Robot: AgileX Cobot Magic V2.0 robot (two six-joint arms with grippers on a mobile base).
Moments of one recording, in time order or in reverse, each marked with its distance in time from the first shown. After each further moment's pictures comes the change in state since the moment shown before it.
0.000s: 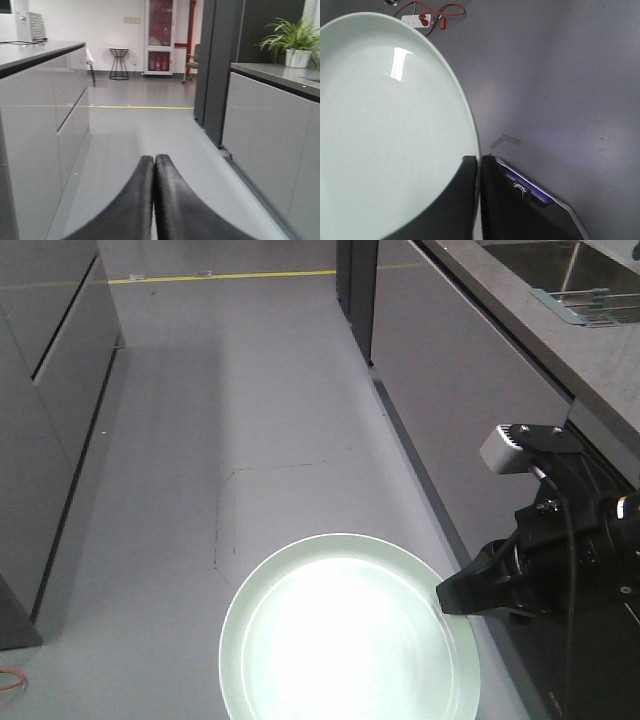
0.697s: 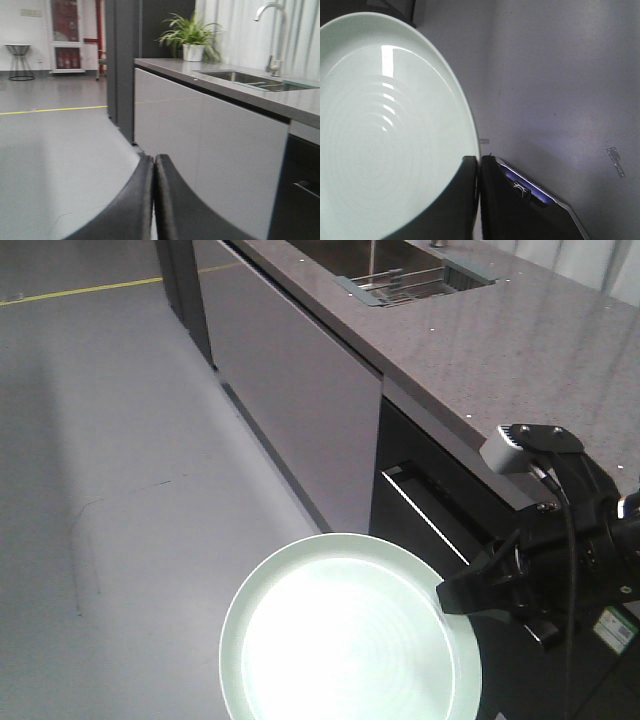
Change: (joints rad) left arm 0.000 0.000 0.000 0.000 0.000 0.000; right arm 0.000 0.000 0.000 0.000 0.000 0.000
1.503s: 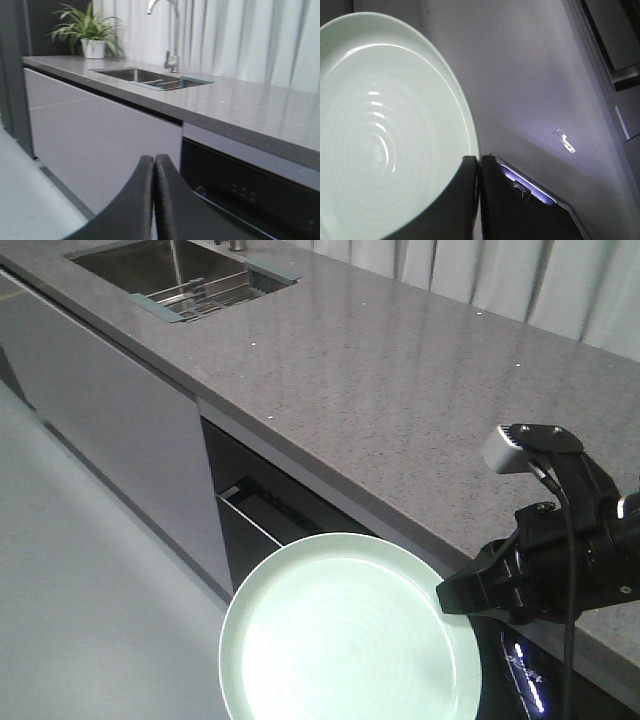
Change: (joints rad) left arm 0.000 0.000 0.000 0.000 0.000 0.000; right arm 0.000 0.000 0.000 0.000 0.000 0.000
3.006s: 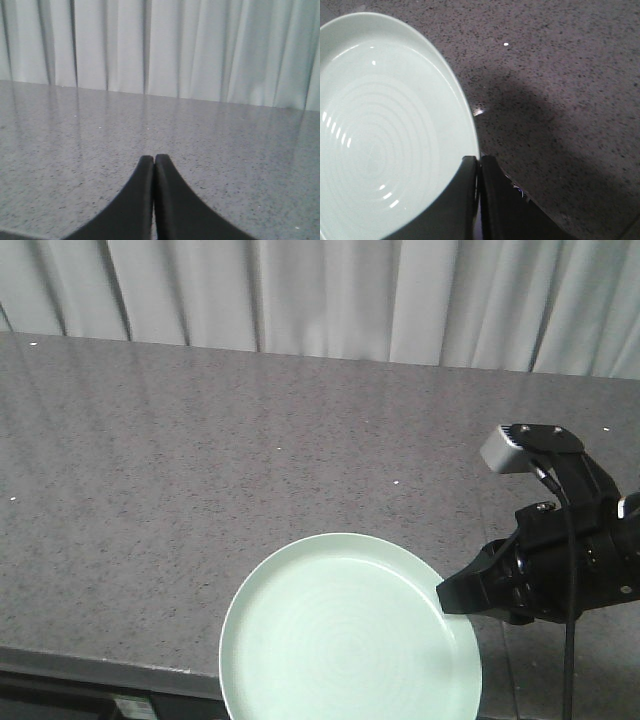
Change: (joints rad) left arm 0.000 0.000 0.000 0.000 0.000 0.000; right arm 0.000 0.000 0.000 0.000 0.000 0.000
